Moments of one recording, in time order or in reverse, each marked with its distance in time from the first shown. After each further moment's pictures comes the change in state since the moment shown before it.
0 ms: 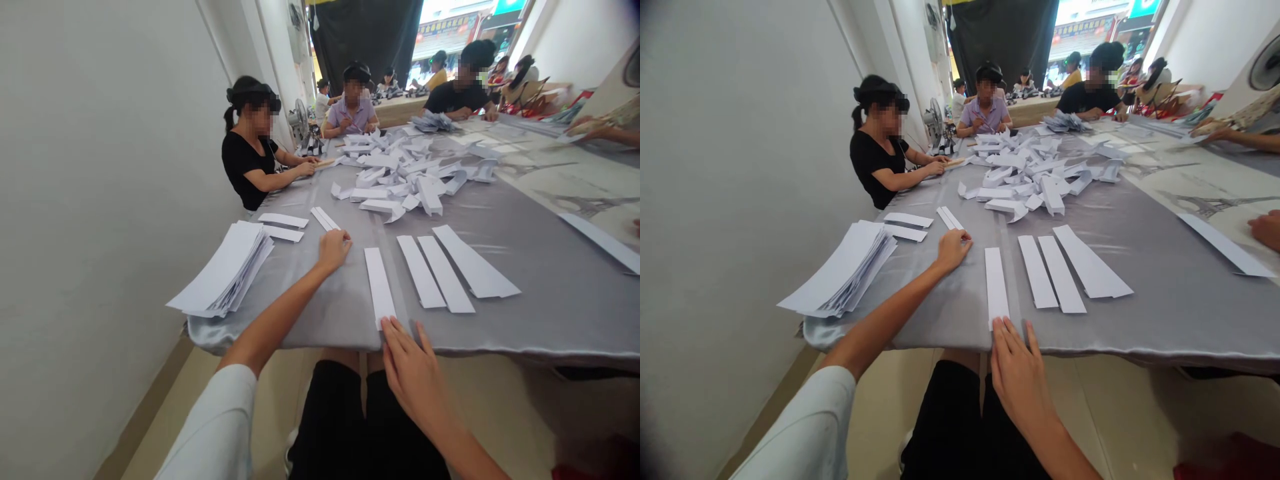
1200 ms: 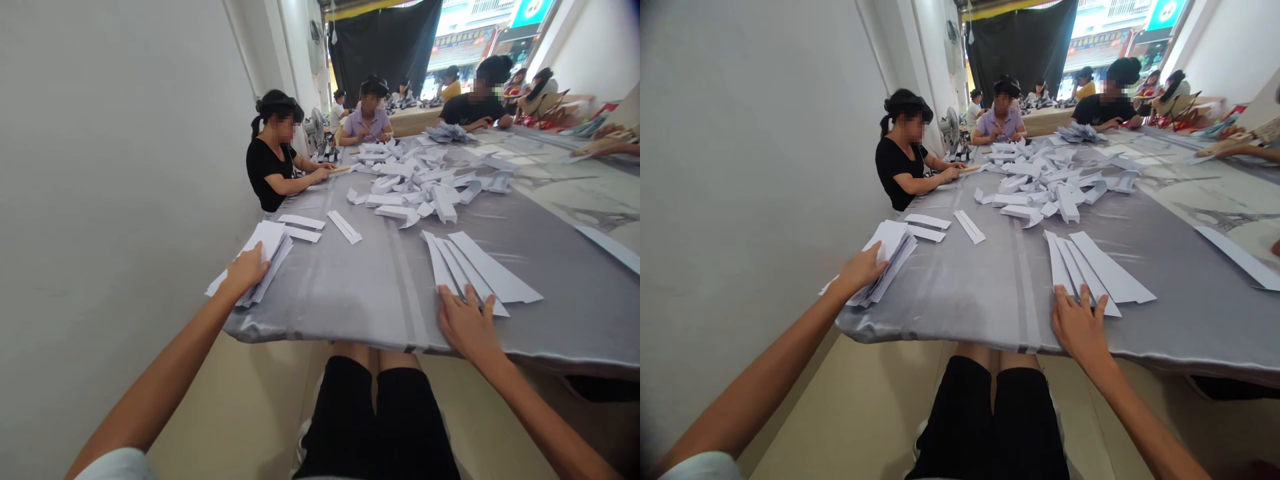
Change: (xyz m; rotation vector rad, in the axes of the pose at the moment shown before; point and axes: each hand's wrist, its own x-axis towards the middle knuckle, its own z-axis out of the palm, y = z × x) left_hand -0.128 -0.110 -0.222 0.594 -0.260 -0.506; right_hand 0.029 0.120 0.001 -0.449 -0.044 0.155
